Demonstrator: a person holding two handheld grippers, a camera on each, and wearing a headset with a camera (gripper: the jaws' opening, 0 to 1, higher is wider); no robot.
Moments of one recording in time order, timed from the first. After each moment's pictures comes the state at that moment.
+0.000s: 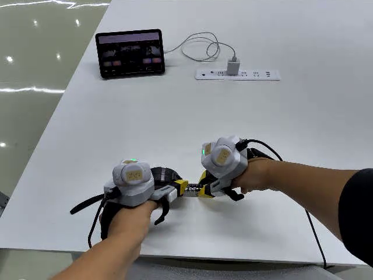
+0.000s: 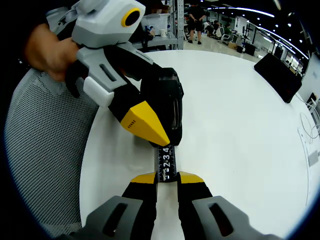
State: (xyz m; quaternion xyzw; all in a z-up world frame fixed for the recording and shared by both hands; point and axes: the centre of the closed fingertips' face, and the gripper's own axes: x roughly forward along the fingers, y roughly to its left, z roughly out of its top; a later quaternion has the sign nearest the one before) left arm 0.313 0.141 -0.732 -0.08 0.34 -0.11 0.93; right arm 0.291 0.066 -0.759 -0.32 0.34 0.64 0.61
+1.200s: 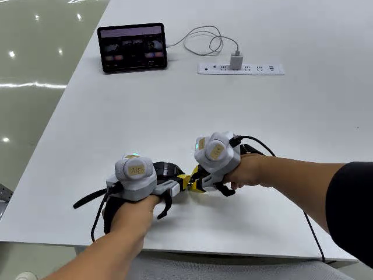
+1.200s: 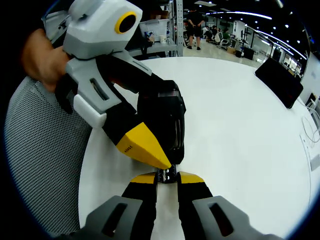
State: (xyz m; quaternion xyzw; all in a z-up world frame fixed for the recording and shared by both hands) left arm 0.313 0.141 -0.732 -0.08 0.34 -0.11 0.93; right arm 0.291 0.091 -0.759 -0.30 0.32 0.64 0.62
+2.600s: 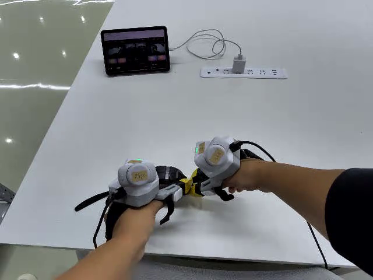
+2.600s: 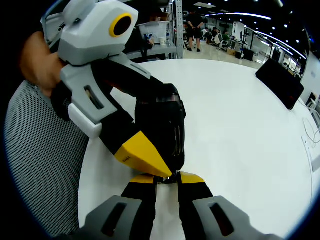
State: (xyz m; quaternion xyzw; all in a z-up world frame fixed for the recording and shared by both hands) left arm 0.314 0.141 -0.732 -0.08 0.33 -0.11 0.93; right arm 0.290 0.099 -0.759 -0.29 0.32 0.65 0.63
